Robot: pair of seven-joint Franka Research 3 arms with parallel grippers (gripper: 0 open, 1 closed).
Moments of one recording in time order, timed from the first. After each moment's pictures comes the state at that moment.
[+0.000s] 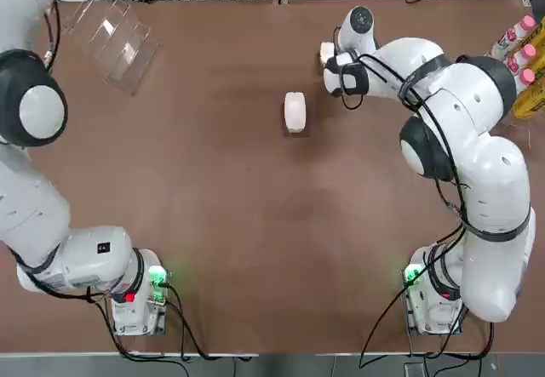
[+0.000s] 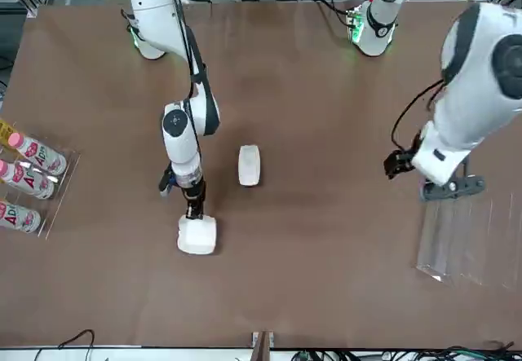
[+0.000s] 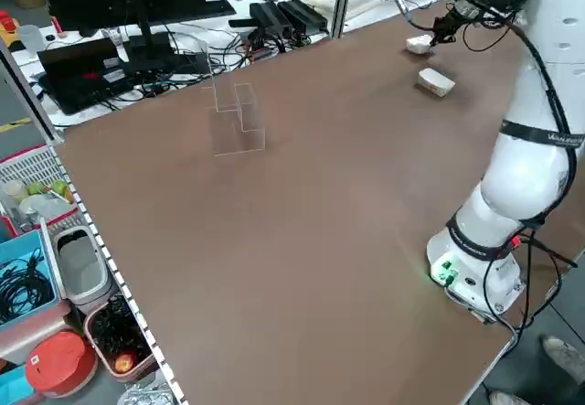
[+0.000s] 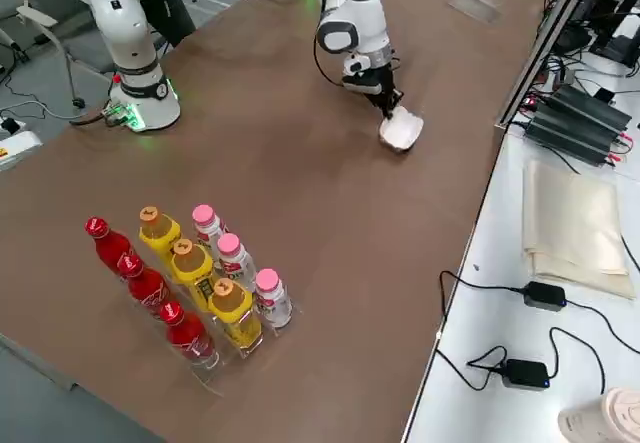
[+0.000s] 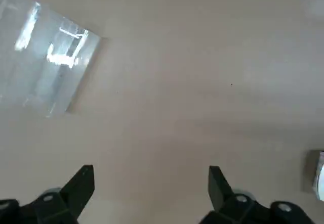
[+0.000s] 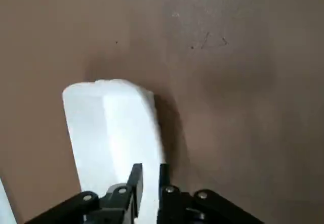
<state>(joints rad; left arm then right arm) 0.09 0.27 -0.35 -1.38 0.11 1.66 -0.33 0.95 0.67 -0.52 -1.90 0.33 2.83 2.09</state>
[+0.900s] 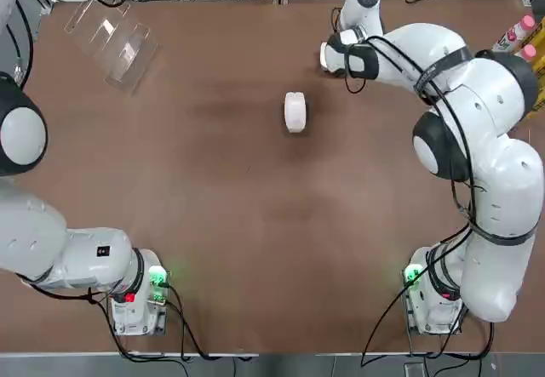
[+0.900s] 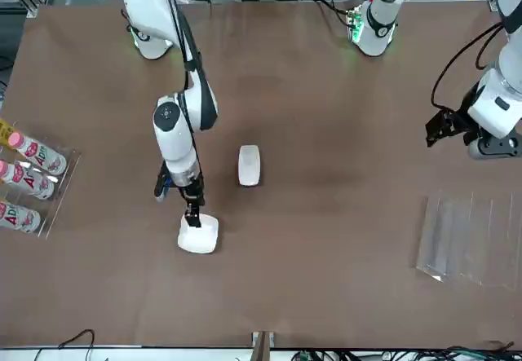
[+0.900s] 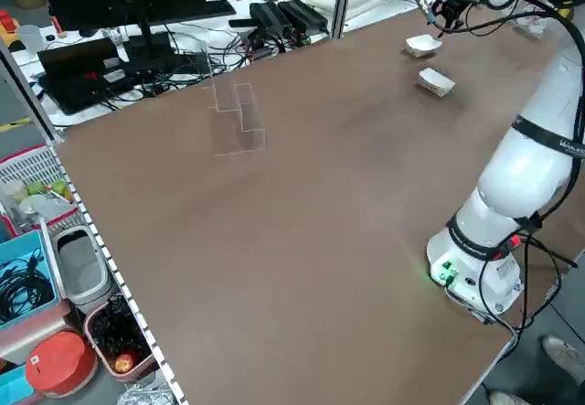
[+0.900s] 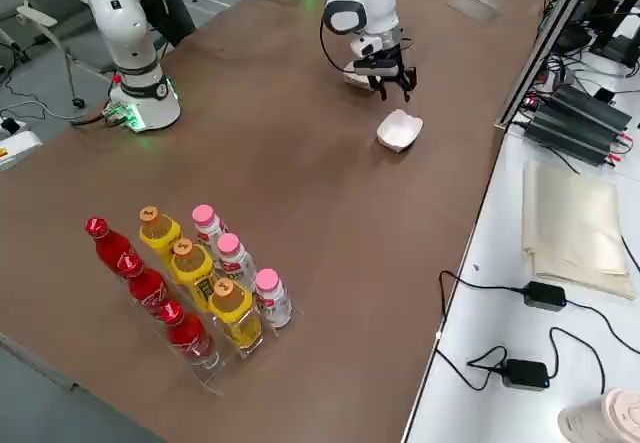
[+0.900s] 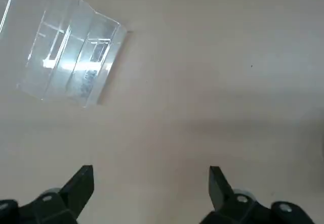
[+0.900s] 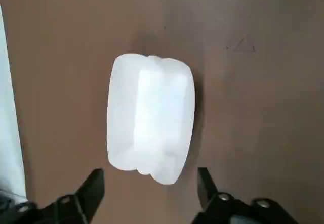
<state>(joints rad) 0.05 0.09 -0.18 -1.53 0.04 1.64 -0.14 0.95 0.56 -0.53 -1.86 0.33 2.68 1.76</state>
